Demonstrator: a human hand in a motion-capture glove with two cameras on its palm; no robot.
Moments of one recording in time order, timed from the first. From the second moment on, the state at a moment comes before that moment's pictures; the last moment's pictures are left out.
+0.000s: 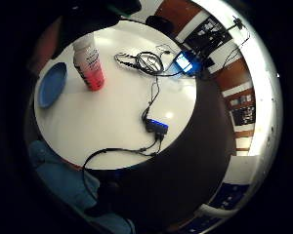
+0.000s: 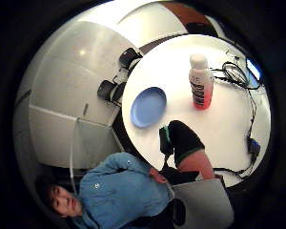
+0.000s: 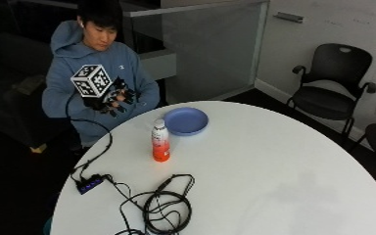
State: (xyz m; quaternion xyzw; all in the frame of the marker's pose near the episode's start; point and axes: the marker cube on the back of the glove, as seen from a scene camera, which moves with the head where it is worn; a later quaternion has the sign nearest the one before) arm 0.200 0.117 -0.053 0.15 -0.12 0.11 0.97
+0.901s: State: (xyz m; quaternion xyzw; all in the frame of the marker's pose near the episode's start) arm 0.282 0.062 0.030 0.22 -0.43 0.12 0.87
